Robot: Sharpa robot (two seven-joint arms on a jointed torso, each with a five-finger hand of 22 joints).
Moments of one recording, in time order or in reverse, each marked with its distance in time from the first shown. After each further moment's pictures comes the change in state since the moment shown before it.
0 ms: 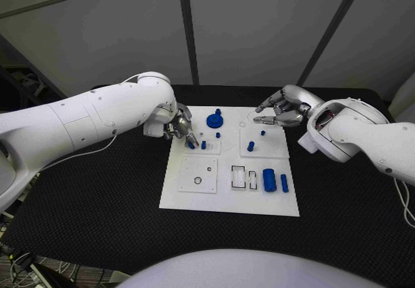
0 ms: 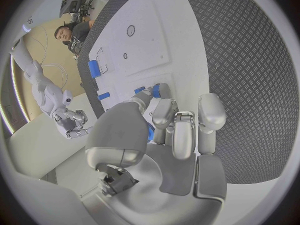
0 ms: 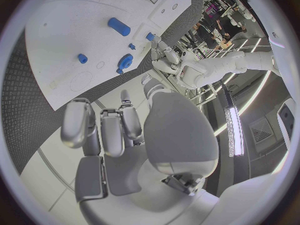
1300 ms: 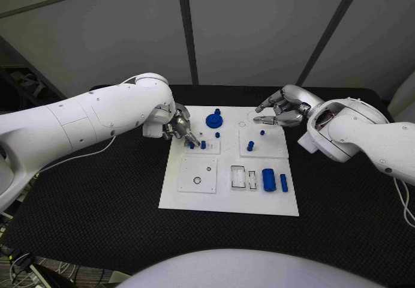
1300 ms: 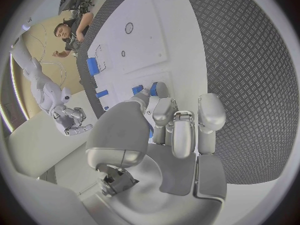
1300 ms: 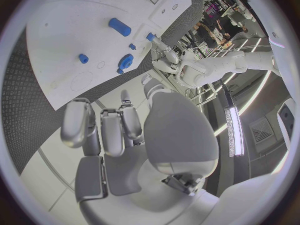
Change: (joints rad) left arm -0.004 -0.007 -0.001 0.000 0.009 -0.032 -0.007; left_hand -0.001 -0.025 -0.095 0.139 -0.118 0.016 0.002 0.000 0.005 0.000 0.001 -0.004 0.000 0.000 0.000 0.000 0.000 0.000 0.004 -0.004 0.000 0.009; right arm 0.000 -0.002 0.000 0.000 0.000 0.000 0.000; right_hand 0.000 0.000 -0.003 0.003 0.000 0.000 0.000 0.000 0.002 0.000 0.000 0.000 0.000 -0.004 -0.004 0.000 0.000 0.000 0.000 0.000 -0.004 0.000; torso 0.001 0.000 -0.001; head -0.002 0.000
